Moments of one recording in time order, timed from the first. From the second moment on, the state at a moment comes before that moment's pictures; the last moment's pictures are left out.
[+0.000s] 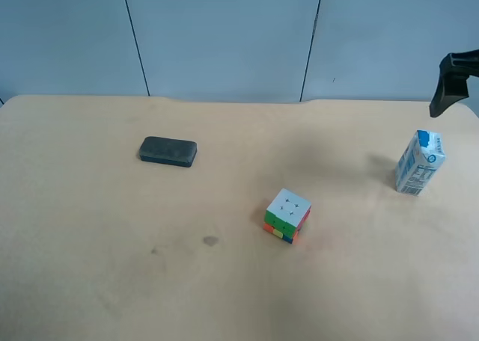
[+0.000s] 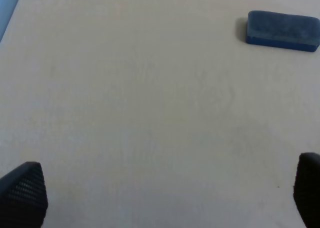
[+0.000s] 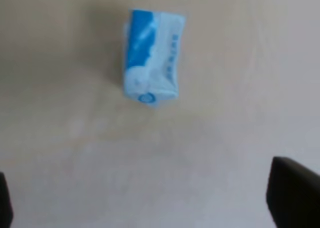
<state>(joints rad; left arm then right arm) 0.04 0.00 -0.51 0.01 1.05 0.00 -0.09 1.39 -1.11 -0.04 1.02 0.16</state>
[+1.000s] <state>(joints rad) 0.04 0.00 -0.51 0.01 1.05 0.00 -0.20 1.71 -1.12 0.12 0.87 0.03</state>
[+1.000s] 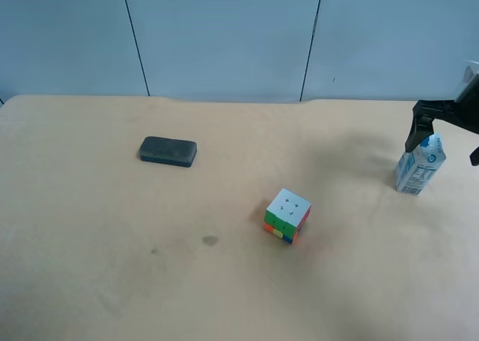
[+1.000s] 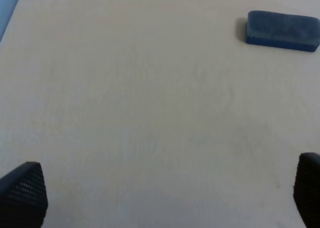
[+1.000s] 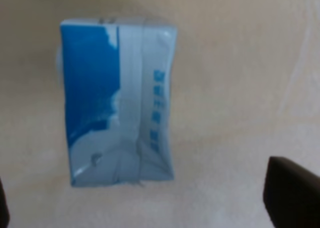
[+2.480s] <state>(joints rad) 0.04 0.00 -0.51 0.01 1.05 0.00 -0.20 1.88 -1.20 0.17 0.83 0.03</state>
